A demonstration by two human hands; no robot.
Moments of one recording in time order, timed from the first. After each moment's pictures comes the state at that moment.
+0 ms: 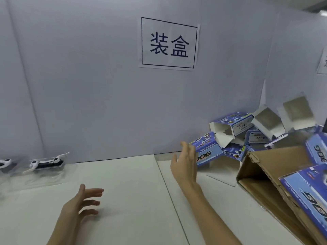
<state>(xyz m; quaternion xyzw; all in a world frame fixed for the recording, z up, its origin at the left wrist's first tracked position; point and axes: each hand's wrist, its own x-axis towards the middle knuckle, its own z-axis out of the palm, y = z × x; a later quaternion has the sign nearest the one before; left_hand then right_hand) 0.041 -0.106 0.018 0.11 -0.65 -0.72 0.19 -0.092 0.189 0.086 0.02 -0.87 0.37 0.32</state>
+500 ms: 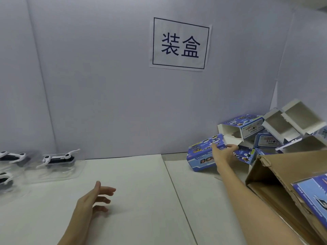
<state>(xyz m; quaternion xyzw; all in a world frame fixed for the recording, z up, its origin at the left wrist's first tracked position) 0.046 -0.102 0.014 0.07 -0.68 -0.70 0.21 -0.169 0.283 0.103 -0.23 -0.73 0.60 0.22</state>
